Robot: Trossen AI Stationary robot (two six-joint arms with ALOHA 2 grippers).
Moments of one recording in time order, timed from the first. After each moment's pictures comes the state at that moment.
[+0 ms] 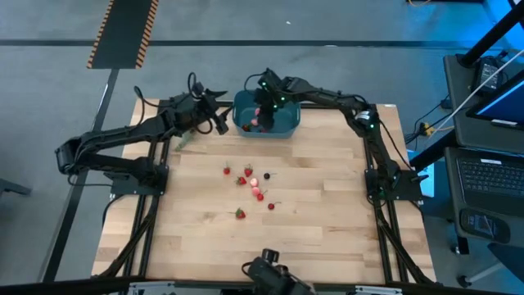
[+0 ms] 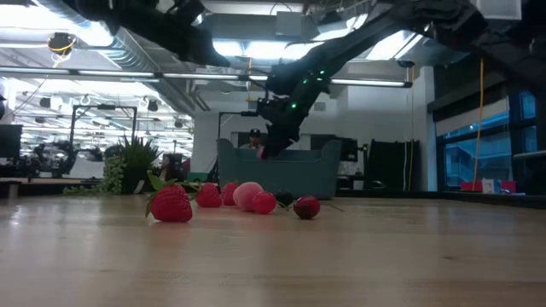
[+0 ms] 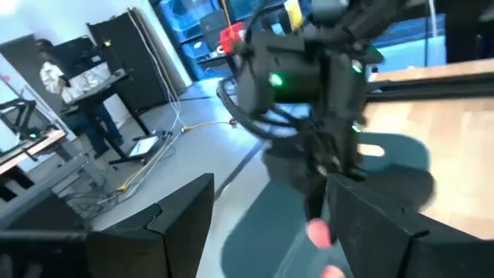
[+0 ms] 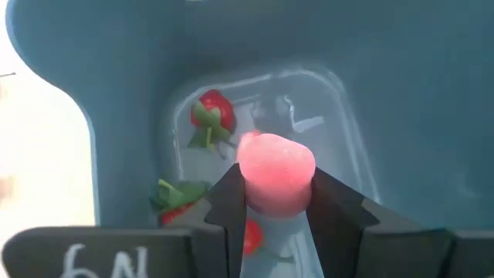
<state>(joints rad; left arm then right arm) 0.50 1.06 0.74 0.18 -0.24 0.34 -0.56 2.26 1.96 -0.70 -0.21 -0.30</state>
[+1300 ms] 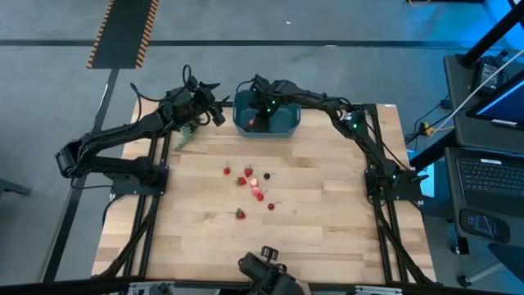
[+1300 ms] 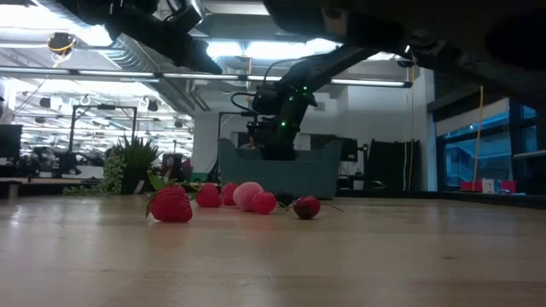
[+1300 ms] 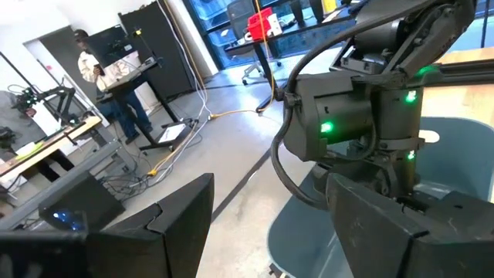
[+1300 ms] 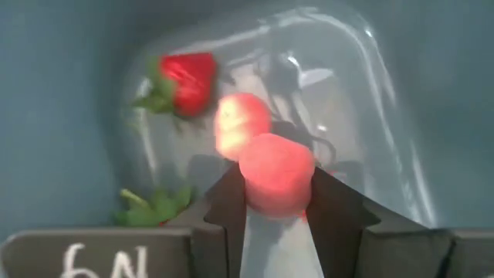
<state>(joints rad) 0.60 1.06 0.74 0.17 -0.24 0.38 -0.56 2.46 2.18 -0.89 -0.14 -0.24</state>
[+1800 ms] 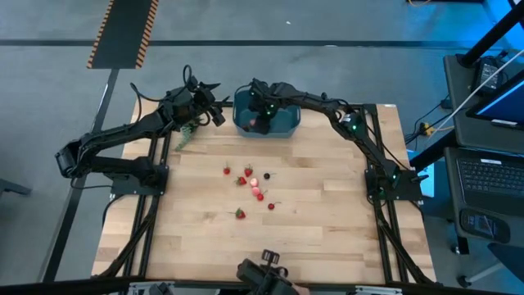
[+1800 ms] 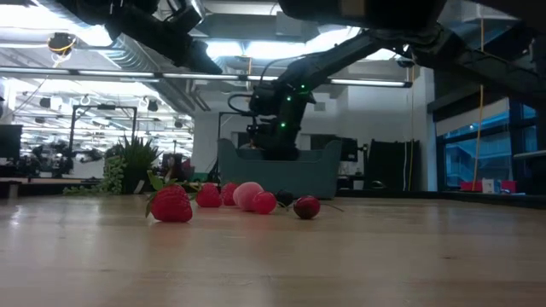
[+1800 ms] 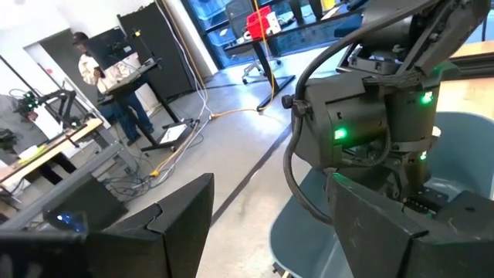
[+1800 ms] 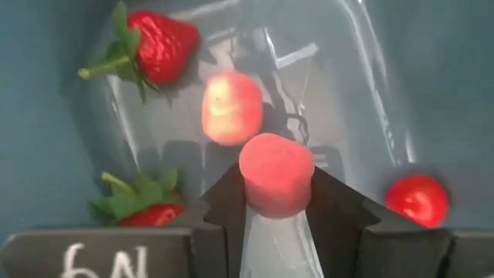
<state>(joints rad) 0.60 1.06 0.74 0.17 -0.24 0.40 -0.53 2.46 2.18 -0.93 -0.04 -0.21</state>
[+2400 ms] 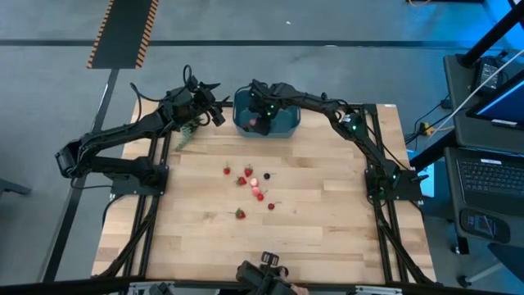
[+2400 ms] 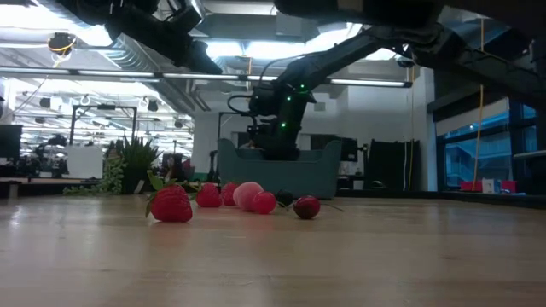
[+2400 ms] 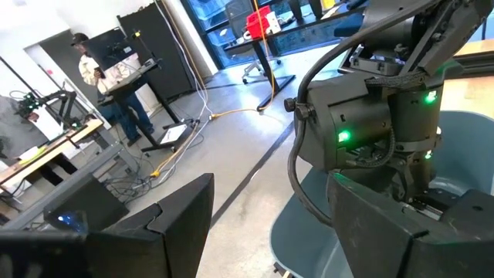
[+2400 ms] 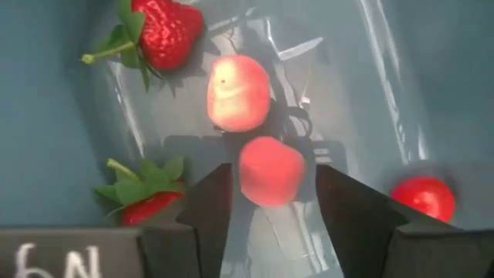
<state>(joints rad) 0.60 1.06 0.74 0.17 -0.24 0.40 -0.52 2.46 2.18 -0.95 -0.05 -0.22</state>
